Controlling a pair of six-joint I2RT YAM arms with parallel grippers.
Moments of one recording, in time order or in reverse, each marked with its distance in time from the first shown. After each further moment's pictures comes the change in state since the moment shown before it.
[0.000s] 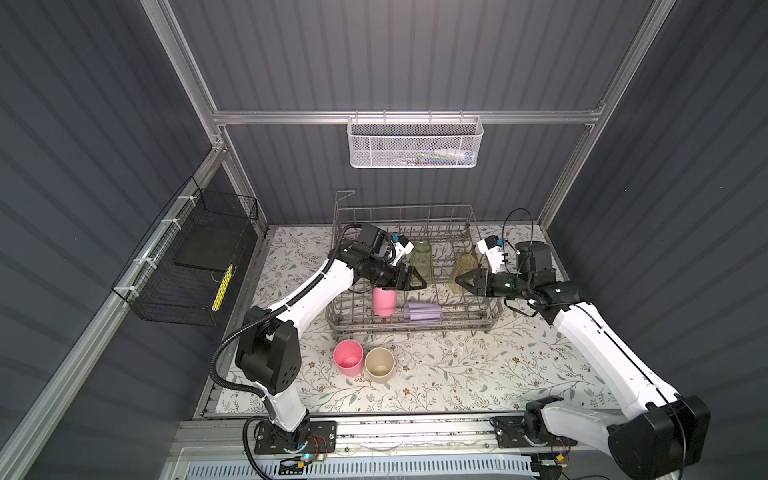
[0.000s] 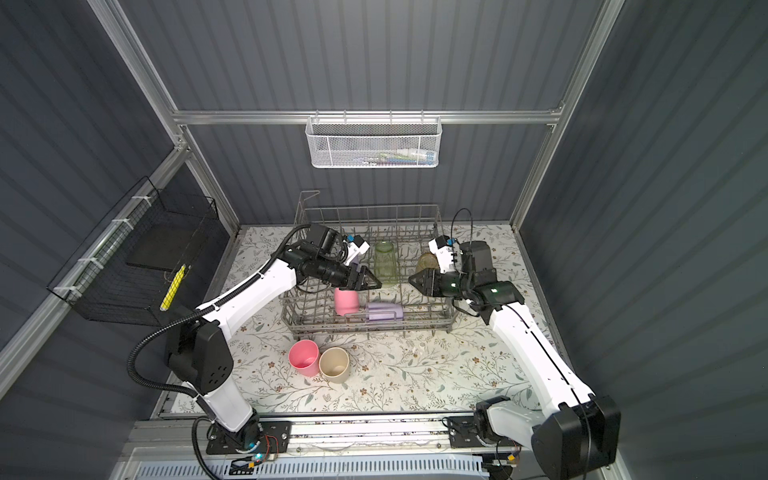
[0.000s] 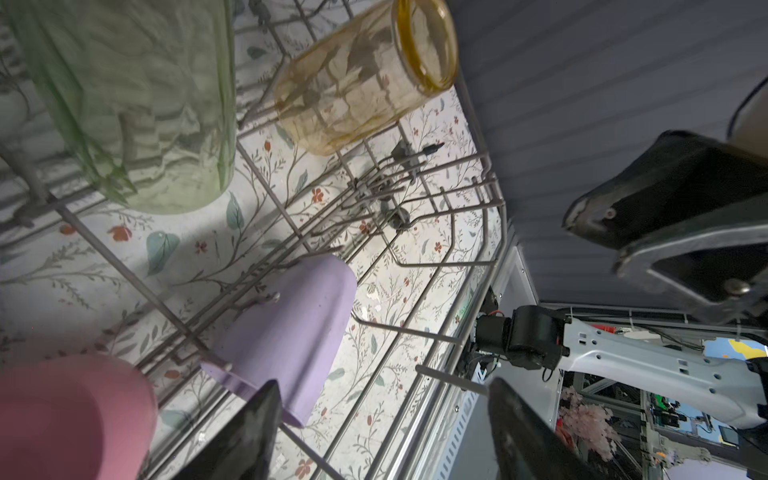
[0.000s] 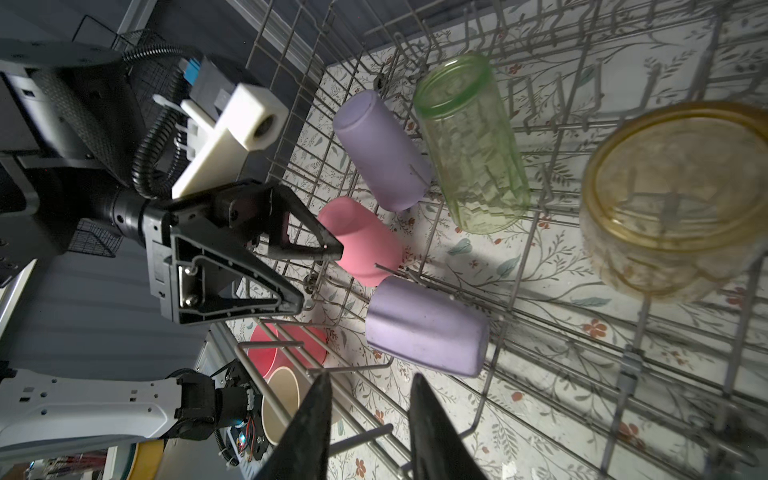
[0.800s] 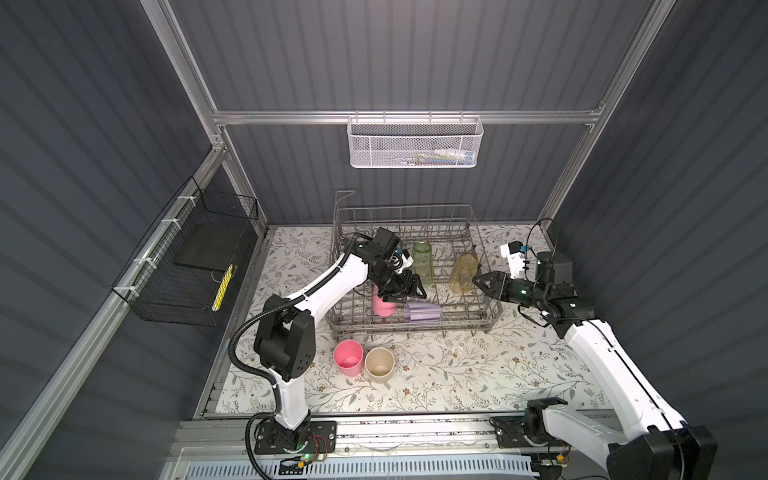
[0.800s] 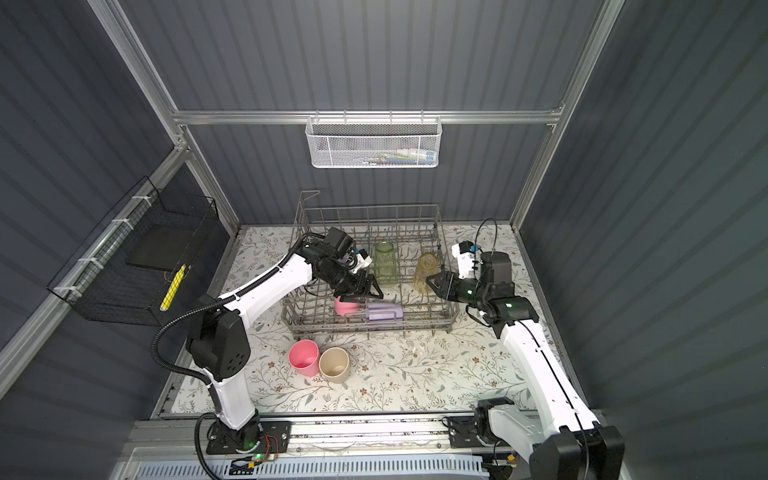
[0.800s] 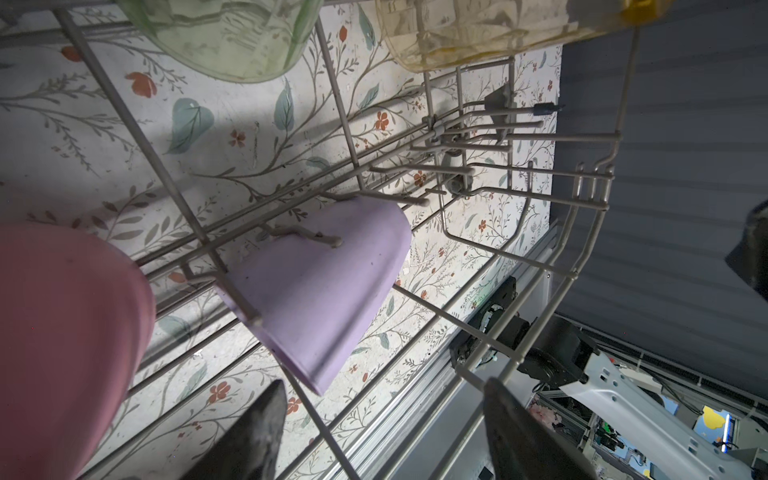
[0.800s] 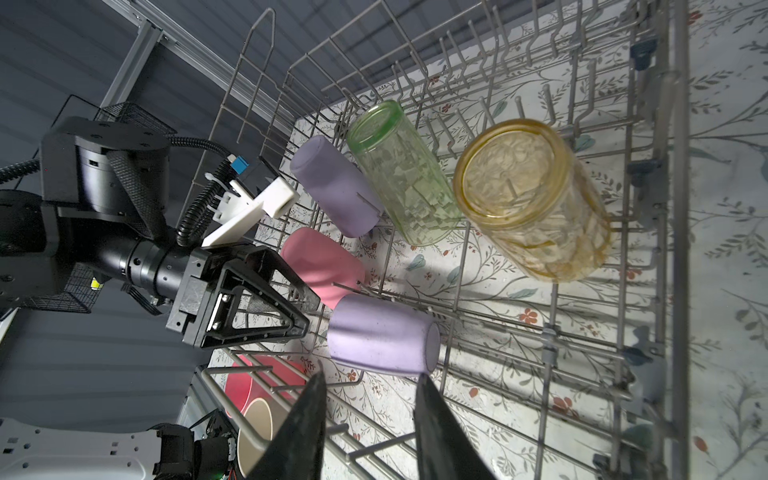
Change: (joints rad) left arm -0.037 0.134 0.126 -0.238 -0.103 -0.135; right arm -0.135 -0.105 -0.129 0.072 -0.007 0.033
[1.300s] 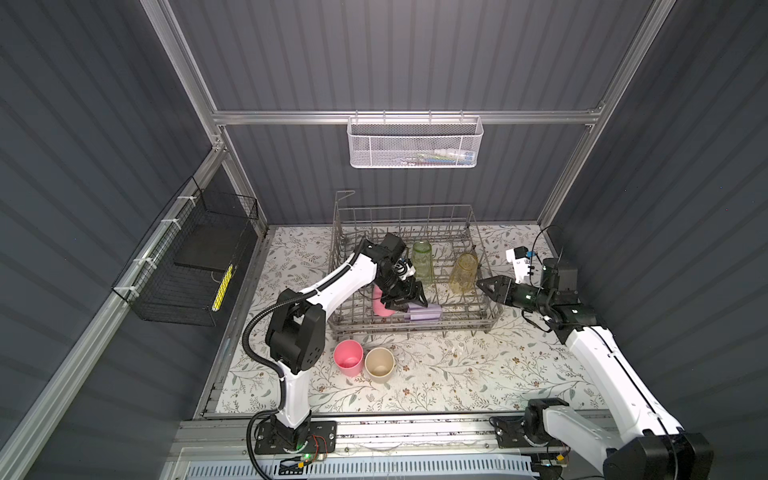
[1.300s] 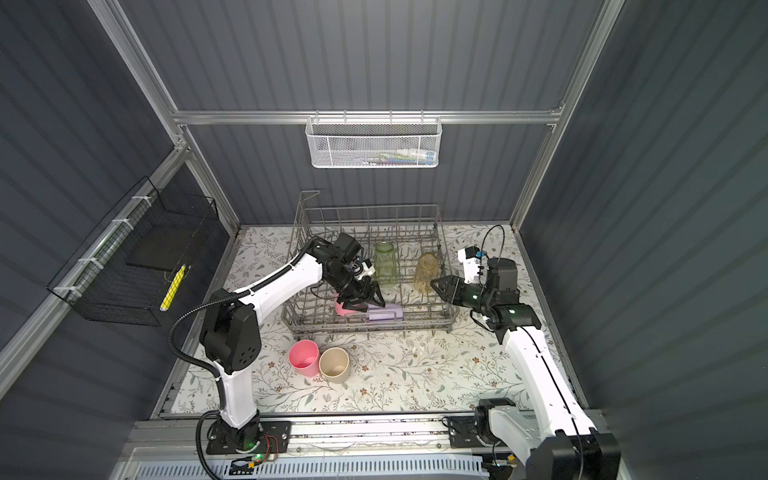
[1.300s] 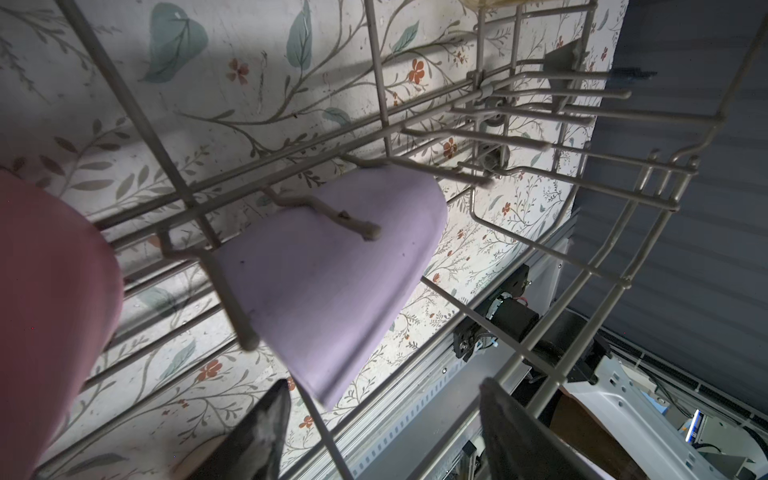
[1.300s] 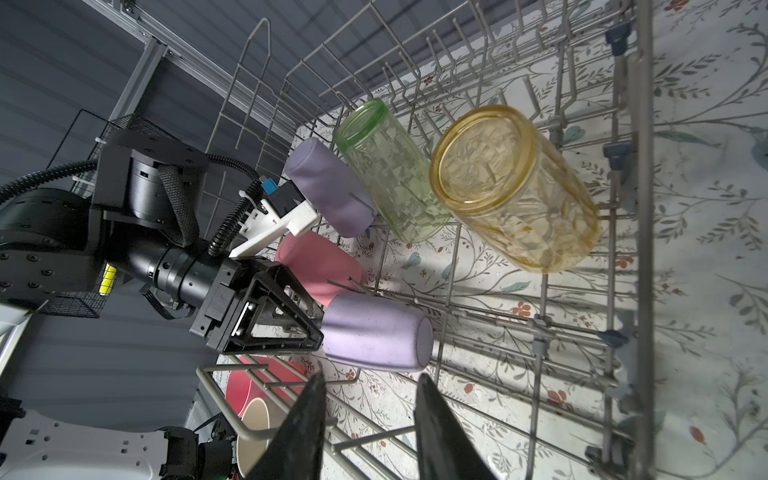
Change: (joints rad) left arm -0.028 0.073 0.034 -0.077 0.000 -0.033; right arm -0.062 -0.032 -0.077 0.046 -0.058 0.008
